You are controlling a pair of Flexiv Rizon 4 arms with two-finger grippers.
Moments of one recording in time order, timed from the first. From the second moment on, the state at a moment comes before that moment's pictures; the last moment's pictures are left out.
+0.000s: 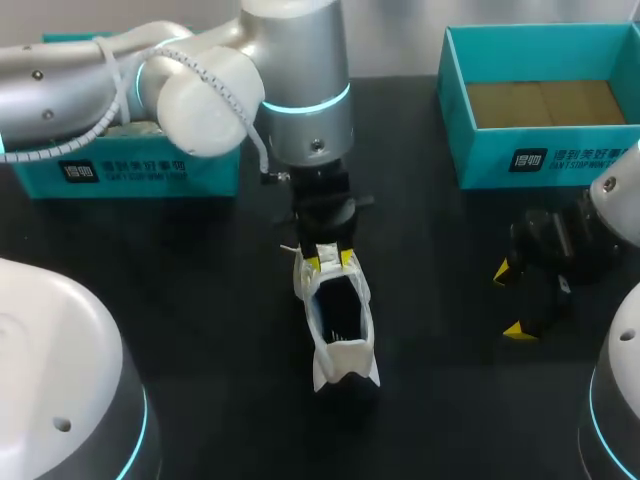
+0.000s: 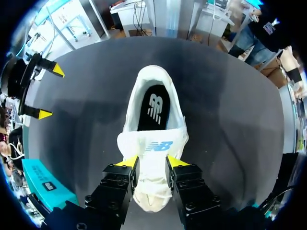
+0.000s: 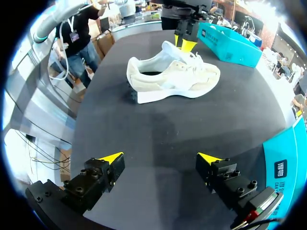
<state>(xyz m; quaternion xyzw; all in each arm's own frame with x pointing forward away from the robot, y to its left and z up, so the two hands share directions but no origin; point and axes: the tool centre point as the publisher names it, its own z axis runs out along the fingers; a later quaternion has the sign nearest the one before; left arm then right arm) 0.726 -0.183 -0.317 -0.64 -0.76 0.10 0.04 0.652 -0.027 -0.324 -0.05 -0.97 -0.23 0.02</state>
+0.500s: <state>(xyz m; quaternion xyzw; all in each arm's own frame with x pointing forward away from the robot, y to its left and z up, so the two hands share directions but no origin) 0.722 -0.189 -0.309 -0.65 -0.75 0.10 0.02 0.652 -0.027 -0.324 -0.05 -0.97 -0.23 0.02</state>
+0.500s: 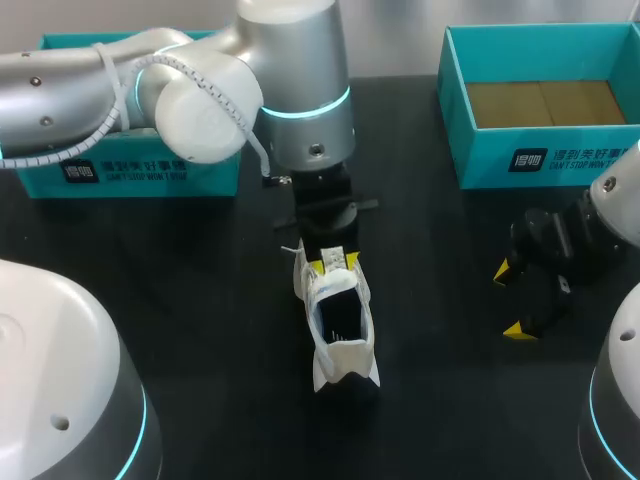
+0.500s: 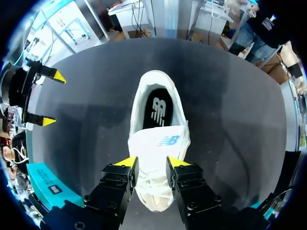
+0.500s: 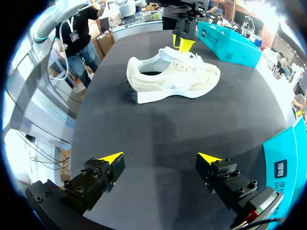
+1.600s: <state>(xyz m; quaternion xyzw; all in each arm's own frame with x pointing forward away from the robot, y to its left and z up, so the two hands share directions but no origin) 0.720 -0.188 -0.318 -0.65 -0.75 0.12 0.02 0.652 -0.027 -0.324 -0.05 -0.97 -0.23 0.02</state>
